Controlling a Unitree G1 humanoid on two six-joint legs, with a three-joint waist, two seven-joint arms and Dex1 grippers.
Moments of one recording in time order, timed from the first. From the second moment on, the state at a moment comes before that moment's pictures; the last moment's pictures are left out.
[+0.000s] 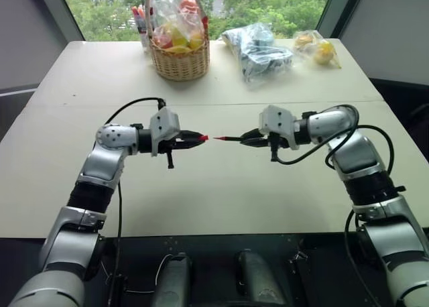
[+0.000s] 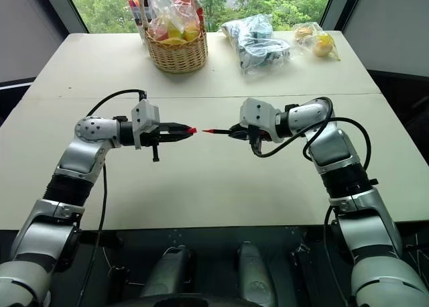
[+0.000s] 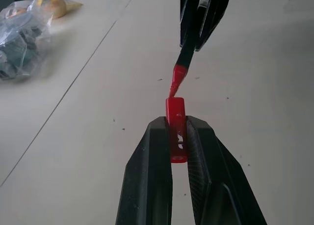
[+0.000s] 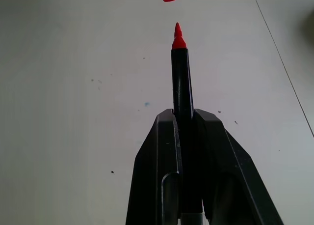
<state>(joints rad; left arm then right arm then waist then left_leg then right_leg) -0.67 0.54 -0.14 0.29 -0.23 0.02 -1.18 -0.76 -0.63 0.22 0.15 0.03 0.22 1.22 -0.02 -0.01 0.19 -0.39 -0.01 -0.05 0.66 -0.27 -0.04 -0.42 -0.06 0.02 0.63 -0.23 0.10</state>
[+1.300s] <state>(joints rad) -0.67 0.54 -0.17 0.28 -0.21 0.03 -1.20 -0.76 -0.65 0.23 0.08 0.05 0.25 1.24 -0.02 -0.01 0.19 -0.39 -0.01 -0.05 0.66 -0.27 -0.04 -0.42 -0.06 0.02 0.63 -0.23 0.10</state>
